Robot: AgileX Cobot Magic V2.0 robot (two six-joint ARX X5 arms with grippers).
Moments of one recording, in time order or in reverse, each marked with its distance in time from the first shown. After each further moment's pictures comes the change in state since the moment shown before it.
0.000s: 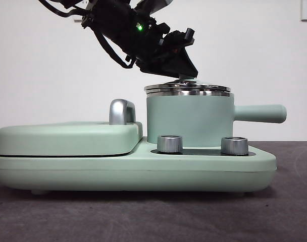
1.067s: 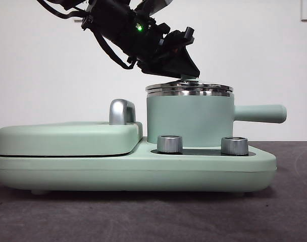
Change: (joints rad) left arm 0.001 0.004 0.000 0.002 0.043 -0.012; right arm 0.000 0.000 0.000 0.000 0.003 0.000
